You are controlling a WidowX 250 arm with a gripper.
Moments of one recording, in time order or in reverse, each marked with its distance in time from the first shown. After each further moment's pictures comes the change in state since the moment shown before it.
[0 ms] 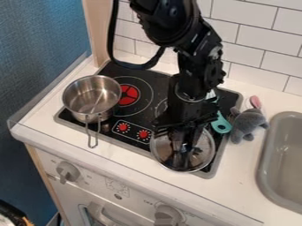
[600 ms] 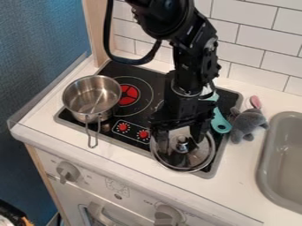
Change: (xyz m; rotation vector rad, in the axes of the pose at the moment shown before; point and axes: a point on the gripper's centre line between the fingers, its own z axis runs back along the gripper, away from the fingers) arm 0.004 0.001 0.003 0.003 0.030 -0.010
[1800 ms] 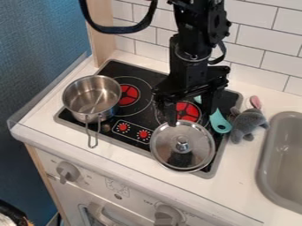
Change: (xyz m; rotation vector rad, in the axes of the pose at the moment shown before) arm 0.003 -0.010 0.059 -0.115 -0.040 0.000
